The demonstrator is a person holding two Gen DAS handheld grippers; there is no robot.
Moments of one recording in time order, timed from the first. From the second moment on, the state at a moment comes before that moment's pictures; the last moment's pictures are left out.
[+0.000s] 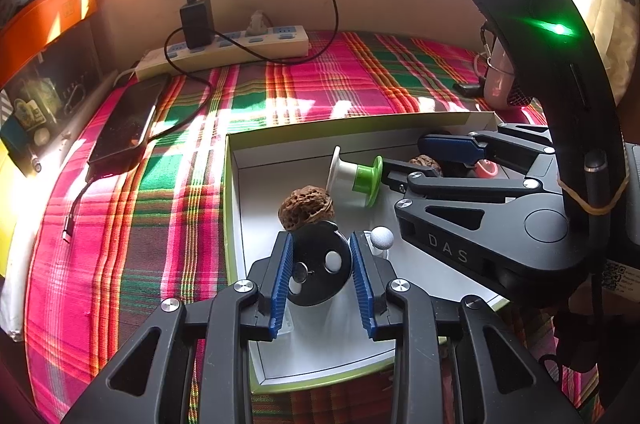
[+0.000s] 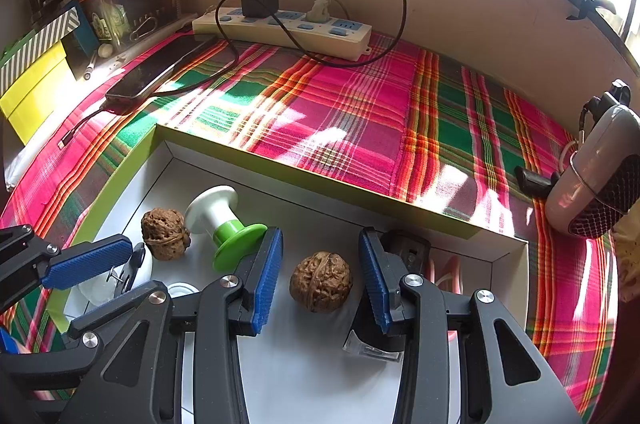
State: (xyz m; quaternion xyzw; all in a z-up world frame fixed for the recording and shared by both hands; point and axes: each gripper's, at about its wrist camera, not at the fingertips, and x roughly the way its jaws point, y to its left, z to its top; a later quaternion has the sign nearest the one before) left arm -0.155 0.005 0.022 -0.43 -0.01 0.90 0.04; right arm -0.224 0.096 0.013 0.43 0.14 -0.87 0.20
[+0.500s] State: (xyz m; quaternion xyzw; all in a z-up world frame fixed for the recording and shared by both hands) left arm -0.153 0.004 0.024 -0.43 -0.01 0.90 0.04; right arm -0.221 0.099 0.016 0.43 0.13 -0.87 0.20
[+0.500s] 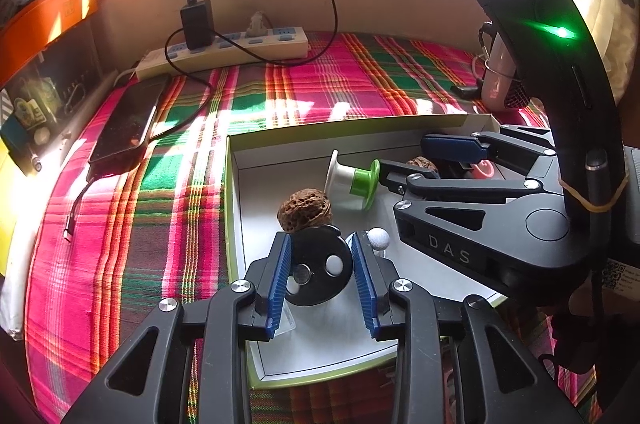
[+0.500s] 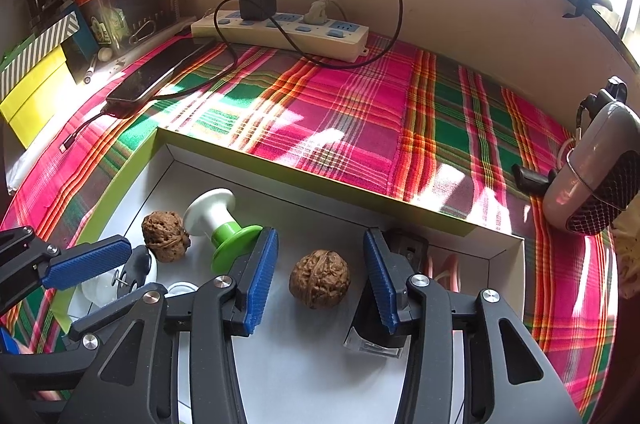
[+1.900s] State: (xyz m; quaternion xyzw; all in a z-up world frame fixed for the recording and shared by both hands) left arm -0.082 -0.013 0.053 -0.39 -0.04 0.92 0.04; right arm -0.133 0.129 0.059 0.39 0.07 -0.90 0.17
